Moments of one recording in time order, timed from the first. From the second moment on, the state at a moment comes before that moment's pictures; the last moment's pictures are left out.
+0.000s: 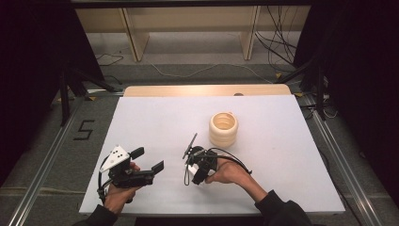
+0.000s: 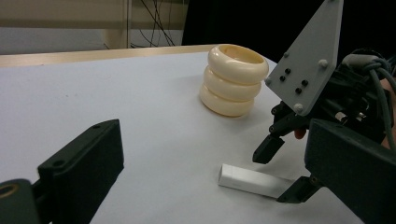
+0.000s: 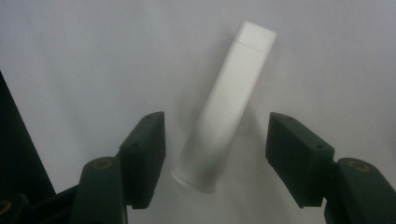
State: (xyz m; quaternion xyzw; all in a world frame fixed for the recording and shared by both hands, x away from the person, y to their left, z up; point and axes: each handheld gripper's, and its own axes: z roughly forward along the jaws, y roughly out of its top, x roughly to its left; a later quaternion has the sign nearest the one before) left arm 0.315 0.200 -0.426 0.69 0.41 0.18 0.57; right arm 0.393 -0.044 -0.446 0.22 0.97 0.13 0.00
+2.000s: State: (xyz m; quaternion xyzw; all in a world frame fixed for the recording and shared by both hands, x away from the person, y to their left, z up) left arm 0.318 0.200 -0.428 0.69 0.42 0.17 0.56; right arm 0.384 -0.038 -0.456 0.13 0.99 0.08 0.04
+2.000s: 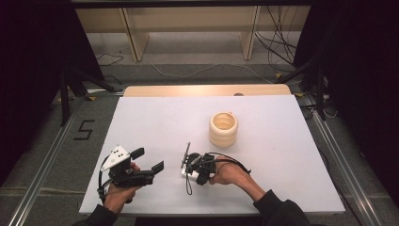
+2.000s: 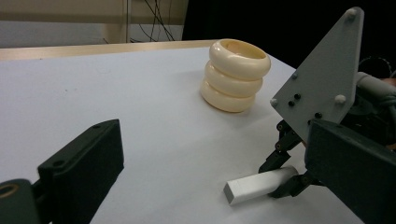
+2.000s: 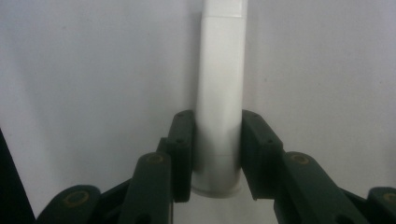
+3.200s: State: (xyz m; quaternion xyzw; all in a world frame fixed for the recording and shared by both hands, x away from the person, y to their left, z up) left arm 0.350 0.158 -0.428 0.81 0.41 0.01 0.42; right arm 0.339 -0.076 -0.416 0.01 0.97 0.18 0.14
